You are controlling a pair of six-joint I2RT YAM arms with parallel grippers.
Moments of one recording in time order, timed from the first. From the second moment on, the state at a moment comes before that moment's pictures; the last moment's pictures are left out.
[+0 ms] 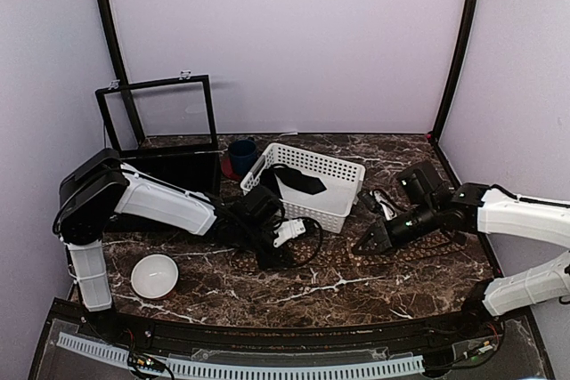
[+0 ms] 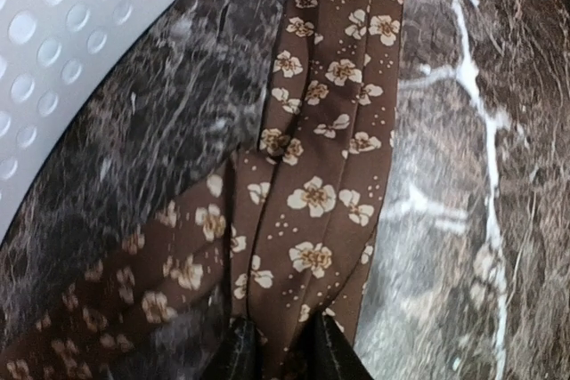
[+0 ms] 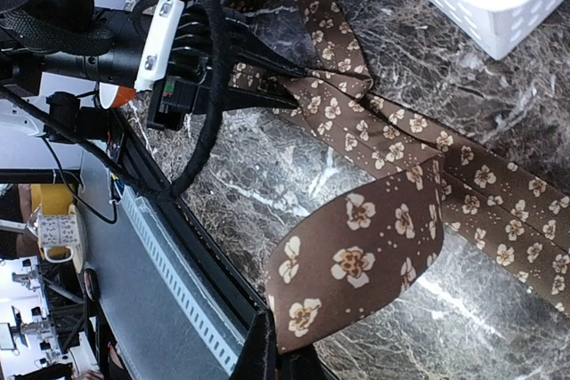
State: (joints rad) left arm -0.98 1.94 1.10 -0.12 0.23 0.27; right arm 0.72 1.12 0.69 -0.47 -0.55 0.51
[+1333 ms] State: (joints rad) left arm -1.09 1.50 0.86 0.19 0.50 0.56; right arm 0.98 1.39 0.98 -0.65 -0.73 0.09
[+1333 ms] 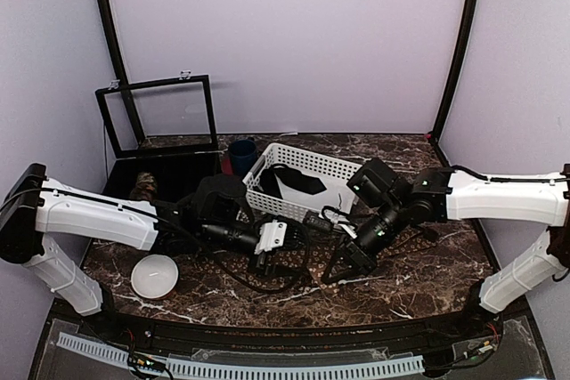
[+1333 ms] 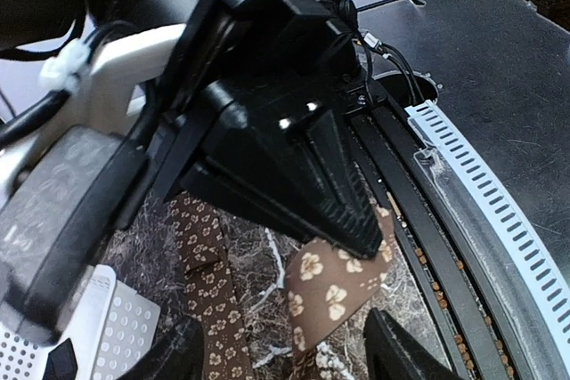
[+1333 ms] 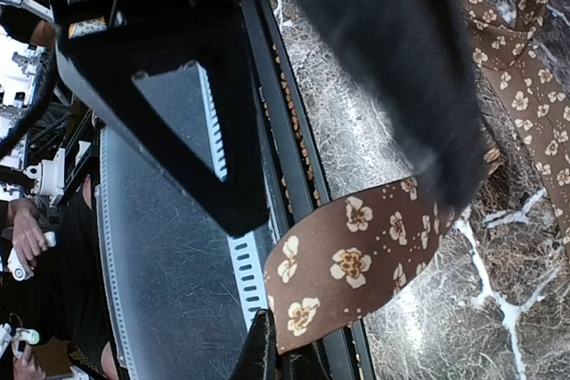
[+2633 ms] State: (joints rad) left arm -1.20 1.54 0.81 0.31 0.29 0.59; right arm 0.98 1.33 0.99 -0.63 -0.75 0.12
